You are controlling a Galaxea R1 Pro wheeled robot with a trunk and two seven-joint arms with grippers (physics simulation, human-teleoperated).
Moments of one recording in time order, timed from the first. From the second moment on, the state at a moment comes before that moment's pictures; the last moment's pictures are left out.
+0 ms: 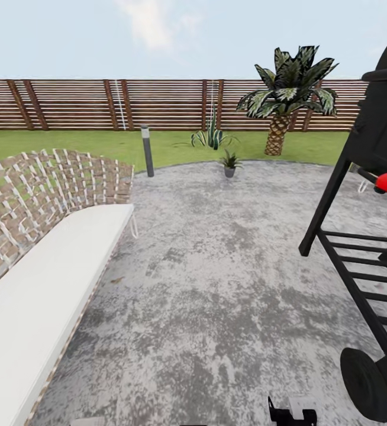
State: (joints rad) left arm -0.34 0.09 0.06 -0.09 -0.03 -0.42 0.12; right arm -0.41 -0.06 0.26 -0.05 -0.19 -0.59 -0.11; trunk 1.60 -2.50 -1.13
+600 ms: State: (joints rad) left arm -0.34 0.09 0.06 -0.09 -0.03 -0.42 0.12; right arm -0.41 -0.06 0.26 -0.05 -0.19 -0.59 -0.11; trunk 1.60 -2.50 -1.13
